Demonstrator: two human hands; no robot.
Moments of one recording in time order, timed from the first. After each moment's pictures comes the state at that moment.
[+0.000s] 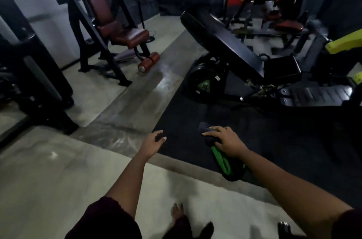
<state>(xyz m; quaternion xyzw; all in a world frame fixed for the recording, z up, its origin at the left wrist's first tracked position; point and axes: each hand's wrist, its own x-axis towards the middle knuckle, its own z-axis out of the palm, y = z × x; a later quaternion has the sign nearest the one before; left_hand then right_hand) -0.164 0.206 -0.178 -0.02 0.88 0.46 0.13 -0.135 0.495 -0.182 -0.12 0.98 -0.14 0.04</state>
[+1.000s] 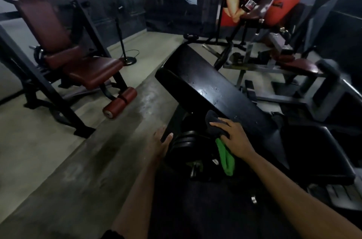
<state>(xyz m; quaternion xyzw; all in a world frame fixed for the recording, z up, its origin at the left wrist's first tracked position) -0.897 0.440 -0.135 0.01 0.83 0.55 0.01 -0.866 0.699 -0.112 -0.07 0.96 -0.25 -0.14</state>
